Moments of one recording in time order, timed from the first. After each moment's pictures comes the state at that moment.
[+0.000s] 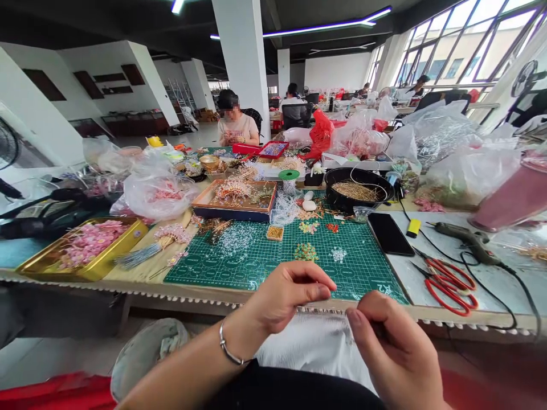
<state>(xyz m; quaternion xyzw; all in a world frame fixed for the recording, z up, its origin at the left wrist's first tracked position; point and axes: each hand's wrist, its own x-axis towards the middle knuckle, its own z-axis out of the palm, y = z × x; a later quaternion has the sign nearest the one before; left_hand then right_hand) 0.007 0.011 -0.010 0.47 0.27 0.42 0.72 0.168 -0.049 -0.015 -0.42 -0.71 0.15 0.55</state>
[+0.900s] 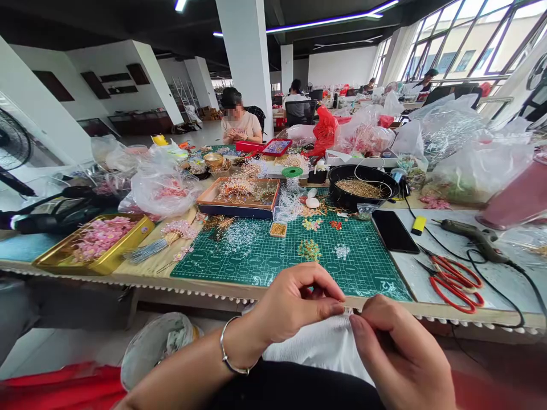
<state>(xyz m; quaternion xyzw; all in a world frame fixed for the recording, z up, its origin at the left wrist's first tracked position) 0.002 -0.005 -0.003 0.63 0.28 0.42 0.59 0.168 -0.059 -0.011 -0.41 -0.74 0.13 0.52</state>
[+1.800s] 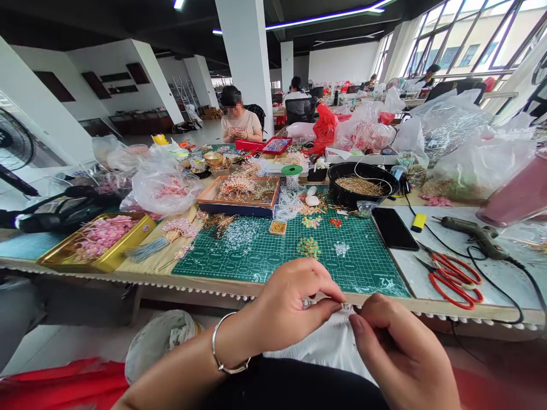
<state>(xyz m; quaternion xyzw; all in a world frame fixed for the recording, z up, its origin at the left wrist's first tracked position) 0.000 -0.012 0.019 0.82 0.27 0.42 0.27 0.175 -0.064 -0.009 -0.43 -0.75 0.13 0.48</state>
